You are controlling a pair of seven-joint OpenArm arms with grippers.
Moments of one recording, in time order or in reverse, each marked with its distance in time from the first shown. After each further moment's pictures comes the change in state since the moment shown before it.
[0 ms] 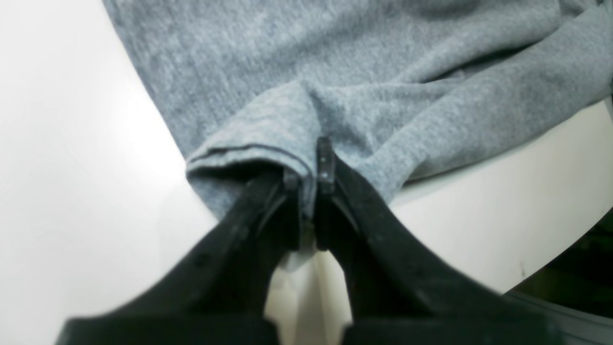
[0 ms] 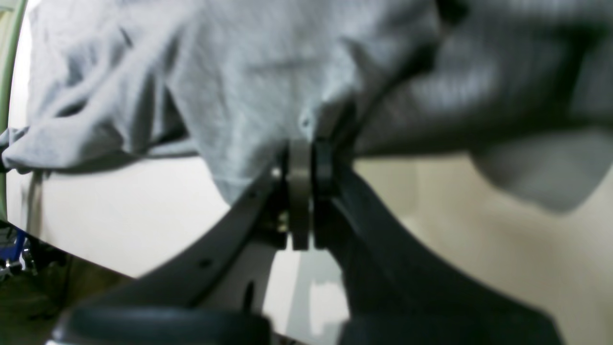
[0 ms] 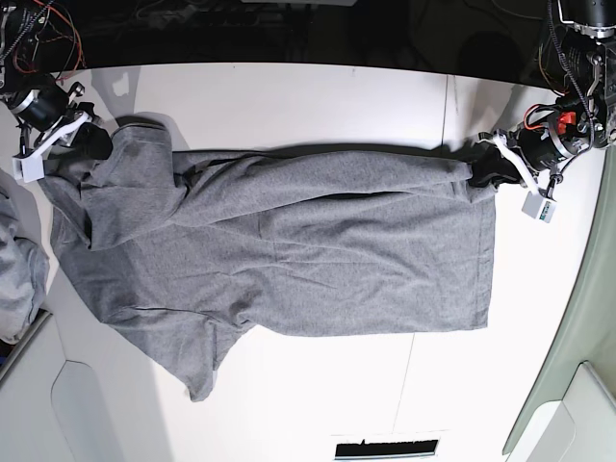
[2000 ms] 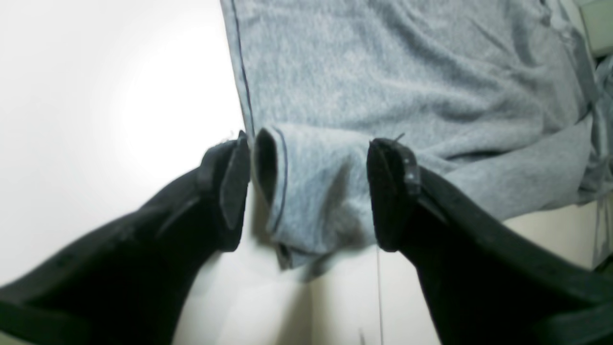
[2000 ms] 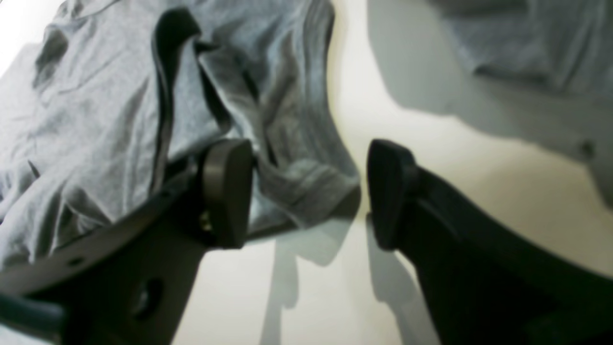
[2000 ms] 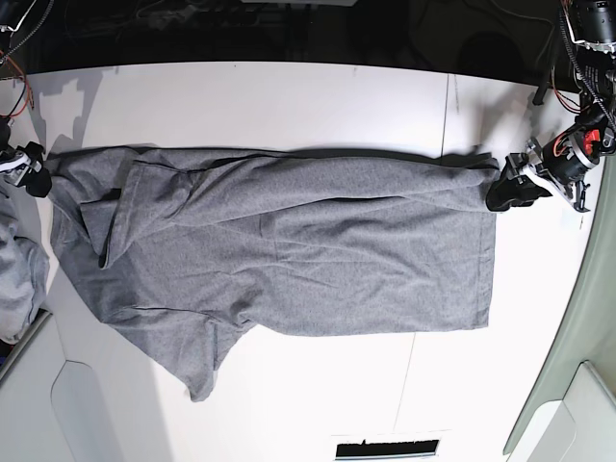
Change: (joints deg) left arm -4.1 0.5 -7.8 -7.0 -9.5 3.7 3.8; right arm 10.2 3.6 12.0 -11.1 -9.7 -0.8 3.0
